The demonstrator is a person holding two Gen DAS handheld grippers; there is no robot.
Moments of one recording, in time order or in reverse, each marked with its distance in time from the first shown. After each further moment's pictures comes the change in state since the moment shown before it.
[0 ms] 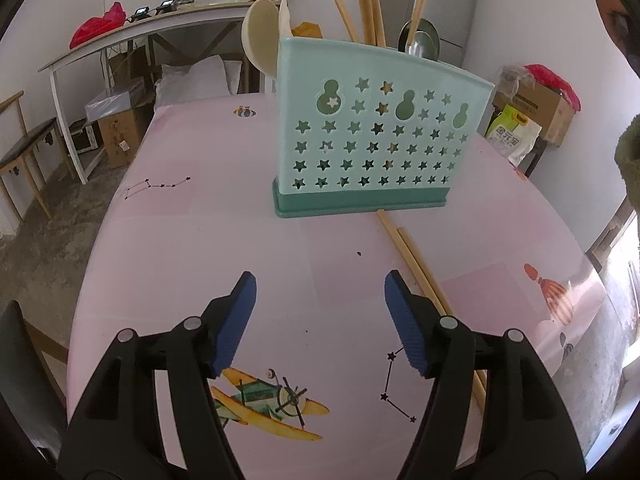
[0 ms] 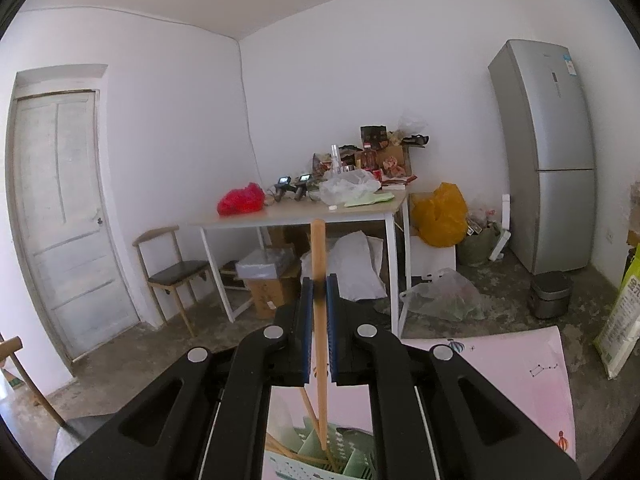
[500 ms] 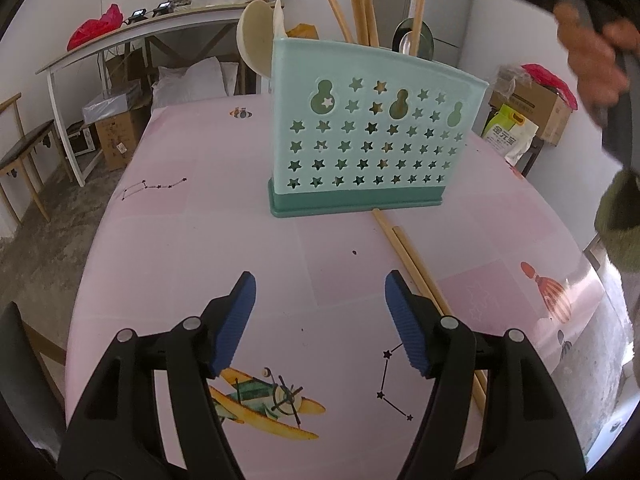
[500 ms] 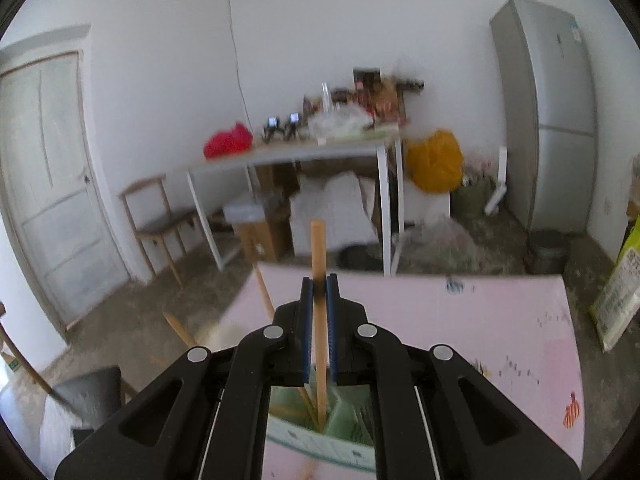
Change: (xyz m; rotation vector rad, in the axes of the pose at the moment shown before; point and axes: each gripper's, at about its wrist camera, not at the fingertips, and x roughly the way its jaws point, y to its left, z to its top) left arm -0.001 -0.003 -0.001 0.010 -0.007 -0.007; right arm 0.045 -0.022 -0.067 0.005 0.221 -0.038
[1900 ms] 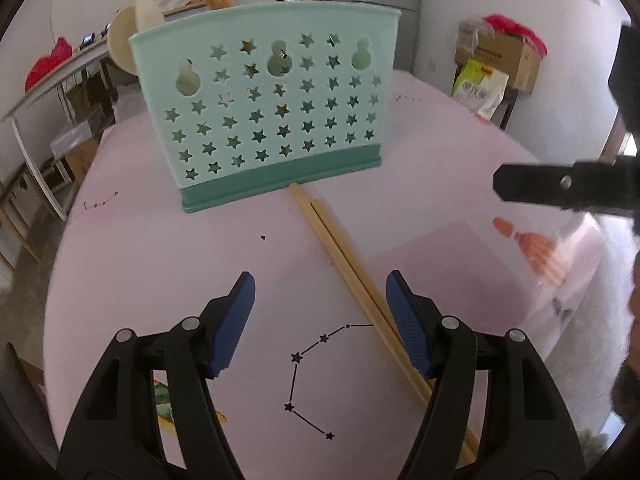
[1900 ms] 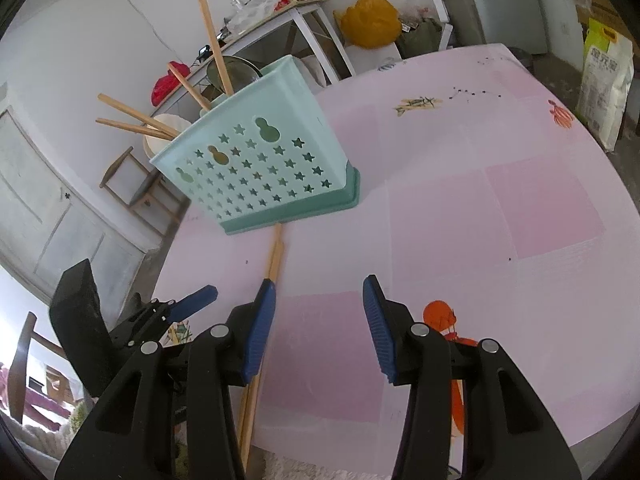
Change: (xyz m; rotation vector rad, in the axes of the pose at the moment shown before) left arm 0.027 -0.073 -0.013 0.187 0.060 -0.018; right arm -0.057 -0.046 -0.205 0.401 0.340 0.018
